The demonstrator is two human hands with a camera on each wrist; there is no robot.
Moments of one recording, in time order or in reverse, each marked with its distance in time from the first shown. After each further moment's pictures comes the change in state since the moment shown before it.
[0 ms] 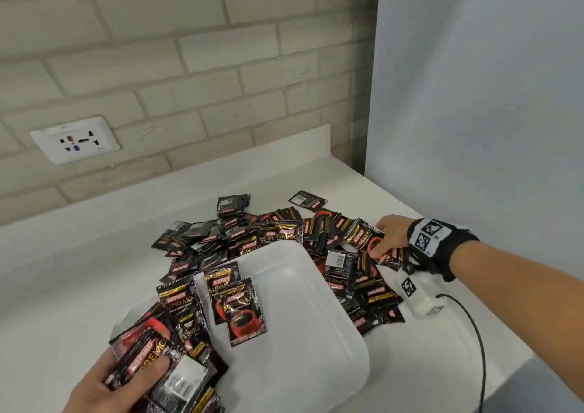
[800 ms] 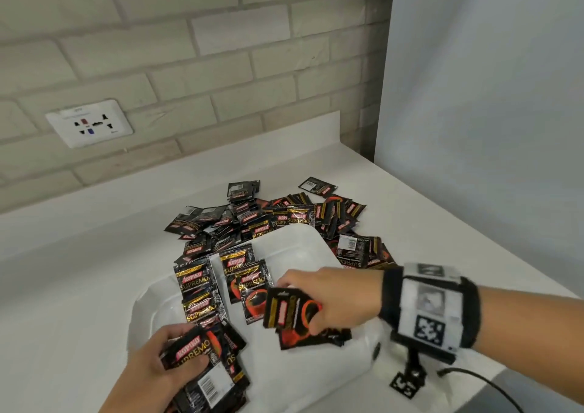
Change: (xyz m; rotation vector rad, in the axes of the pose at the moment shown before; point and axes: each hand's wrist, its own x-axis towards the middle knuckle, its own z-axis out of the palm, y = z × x) left_hand 0.018 -0.032 -0.019 0.377 -0.227 -0.123; right_hand -0.132 -0.120 0.060 -0.082 -0.298 -0.642
